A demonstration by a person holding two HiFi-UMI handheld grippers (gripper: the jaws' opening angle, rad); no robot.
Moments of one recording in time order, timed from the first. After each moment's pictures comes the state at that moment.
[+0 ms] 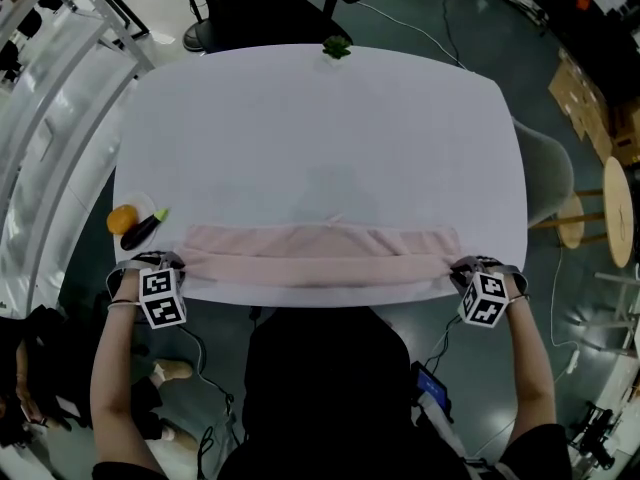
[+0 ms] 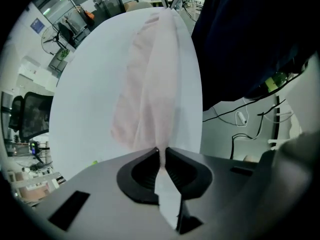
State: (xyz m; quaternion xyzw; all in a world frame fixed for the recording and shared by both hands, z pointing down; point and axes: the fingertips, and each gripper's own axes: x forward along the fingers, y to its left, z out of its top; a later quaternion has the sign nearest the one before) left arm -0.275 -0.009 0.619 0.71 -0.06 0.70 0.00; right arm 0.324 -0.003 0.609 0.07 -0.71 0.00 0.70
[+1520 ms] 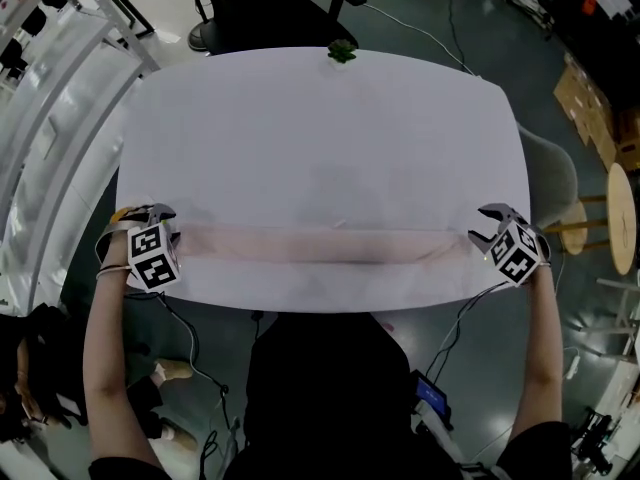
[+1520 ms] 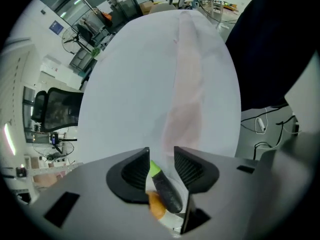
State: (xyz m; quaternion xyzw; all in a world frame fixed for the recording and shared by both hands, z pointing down) left arm -0.278 -0.116 0.571 0.70 -0.16 0.69 -0.03; right arm 0.338 -0.137 0.542 0.22 -0.73 0.00 0.65
